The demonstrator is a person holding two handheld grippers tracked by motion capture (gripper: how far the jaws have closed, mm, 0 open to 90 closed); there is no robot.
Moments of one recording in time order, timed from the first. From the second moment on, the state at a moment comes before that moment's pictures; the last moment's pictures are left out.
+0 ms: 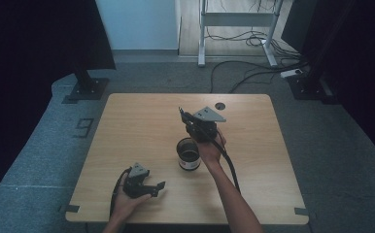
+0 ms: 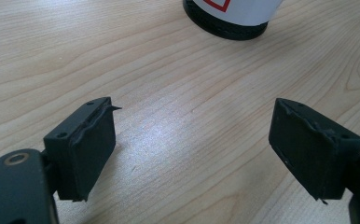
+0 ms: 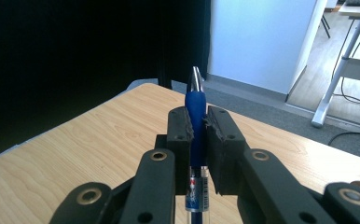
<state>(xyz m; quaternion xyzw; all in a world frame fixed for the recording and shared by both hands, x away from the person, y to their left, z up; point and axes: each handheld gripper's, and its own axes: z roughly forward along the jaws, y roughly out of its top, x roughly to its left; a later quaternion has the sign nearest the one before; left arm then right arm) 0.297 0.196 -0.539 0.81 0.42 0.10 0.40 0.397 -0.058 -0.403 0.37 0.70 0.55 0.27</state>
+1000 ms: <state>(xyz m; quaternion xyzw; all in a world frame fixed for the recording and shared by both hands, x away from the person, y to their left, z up) 0.298 0.196 -0.541 0.81 0.42 0.10 0.40 0.418 -0.040 -0.430 0.38 0.72 0.52 0.26</state>
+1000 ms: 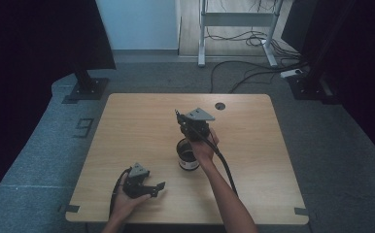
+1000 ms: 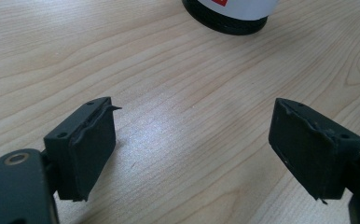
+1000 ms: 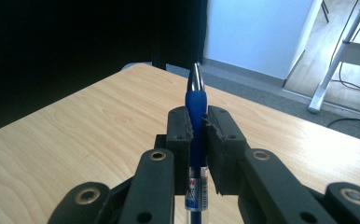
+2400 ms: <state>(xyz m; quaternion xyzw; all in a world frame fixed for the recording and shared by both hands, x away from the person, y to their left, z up) 0.298 0.190 -0.546 0.82 0.41 0.09 0.38 0.392 -0.053 -0.478 0.38 0.74 0.49 0.25</state>
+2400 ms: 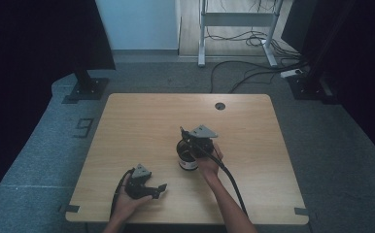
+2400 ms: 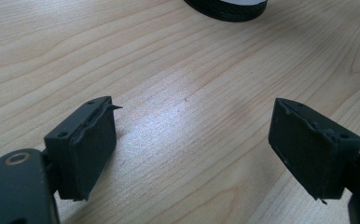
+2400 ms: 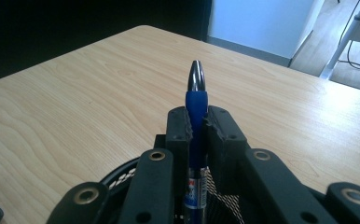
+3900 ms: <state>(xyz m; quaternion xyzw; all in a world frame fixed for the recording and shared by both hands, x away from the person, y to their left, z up) 0.297 0.189 -0.546 0.82 0.41 0.10 0.38 0.328 -0.138 -0.480 0.40 0.73 0.49 0.25</state>
